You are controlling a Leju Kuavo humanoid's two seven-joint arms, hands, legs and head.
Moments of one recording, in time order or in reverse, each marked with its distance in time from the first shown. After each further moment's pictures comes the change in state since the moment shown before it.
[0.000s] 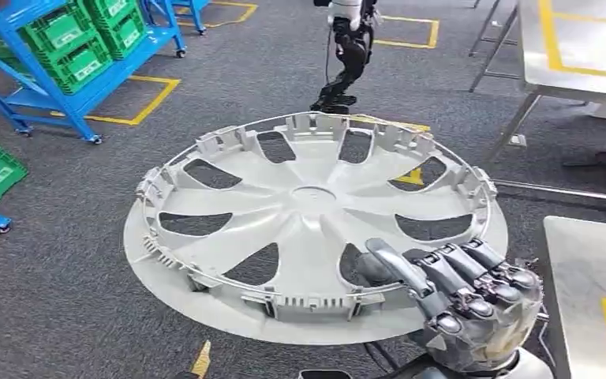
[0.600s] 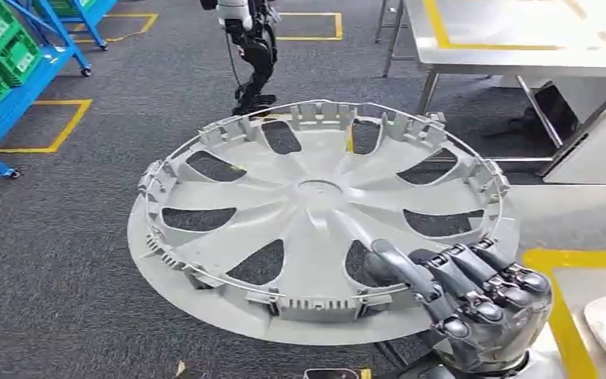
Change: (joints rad) left arm -0.008 -0.002 0.001 0.000 0.000 -0.013 0.002; right arm -0.011 0.001 -0.022 -0.019 0.000 0.000 -0.038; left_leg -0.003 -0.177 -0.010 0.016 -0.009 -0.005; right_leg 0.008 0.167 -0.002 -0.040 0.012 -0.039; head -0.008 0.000
